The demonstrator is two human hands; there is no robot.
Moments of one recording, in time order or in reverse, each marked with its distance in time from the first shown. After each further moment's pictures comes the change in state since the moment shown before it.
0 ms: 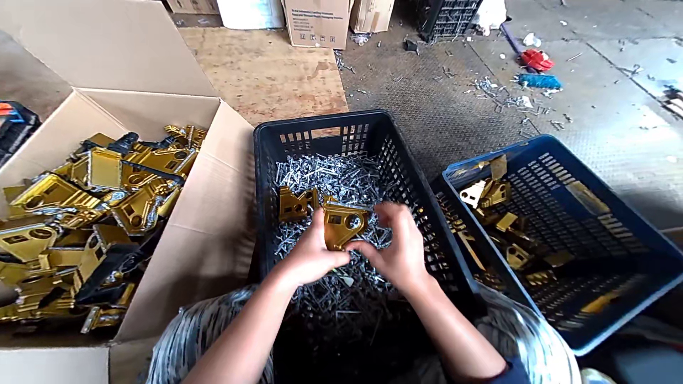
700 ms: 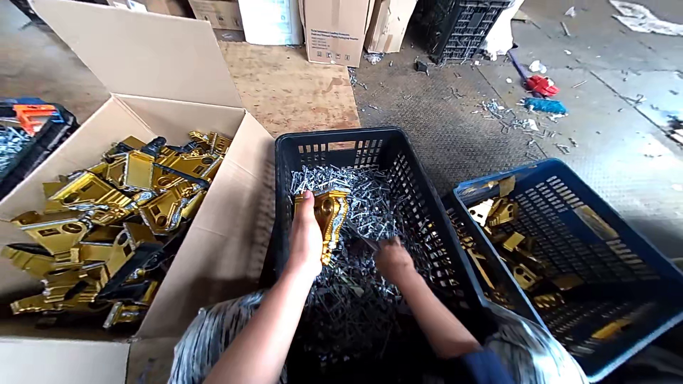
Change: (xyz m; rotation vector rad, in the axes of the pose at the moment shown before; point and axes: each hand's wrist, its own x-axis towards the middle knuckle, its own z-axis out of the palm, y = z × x) left_hand 0.013 0.021 -0.013 -0.440 0.670 -0.049; right_hand -0.002 0.041 0.047 -0.501 -0.954 0.906
